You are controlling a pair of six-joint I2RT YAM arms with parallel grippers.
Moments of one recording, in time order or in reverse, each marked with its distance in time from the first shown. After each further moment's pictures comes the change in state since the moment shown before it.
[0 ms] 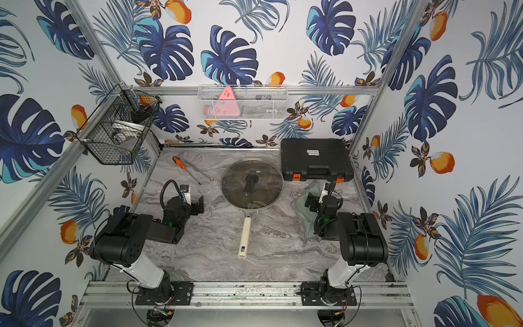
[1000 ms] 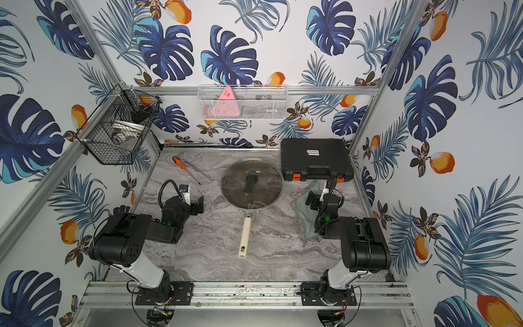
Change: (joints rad) left arm 0.023 -0.010 0.002 -0.004 0.020 -0.011; right arm 0.000 -0.101 0.057 -0.130 0.035 0.018
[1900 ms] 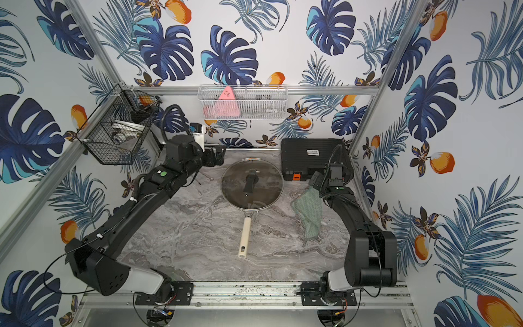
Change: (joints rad) left arm -0.359 -0.149 1.157 -1.318 -0.050 -0.224; right arm 0.025 -0.071 0.555 -1.049 0.024 0.287
